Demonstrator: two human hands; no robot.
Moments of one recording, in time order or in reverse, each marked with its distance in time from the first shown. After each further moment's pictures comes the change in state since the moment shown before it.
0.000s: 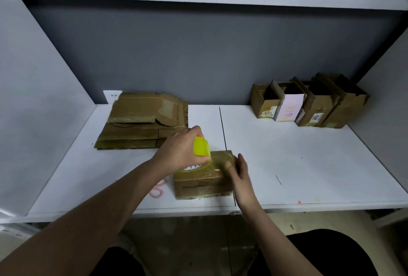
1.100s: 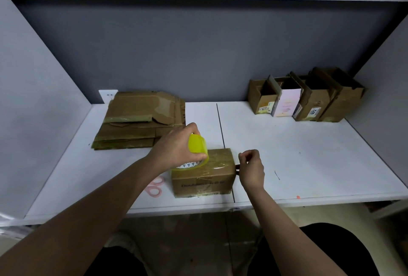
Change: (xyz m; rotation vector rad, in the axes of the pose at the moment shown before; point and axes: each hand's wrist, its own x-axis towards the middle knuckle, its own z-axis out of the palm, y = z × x) left_hand 0.002 -0.005 0.000 -0.014 -0.024 0.000; right_hand 0.040 0.006 -0.016 -0.349 0.362 0.028
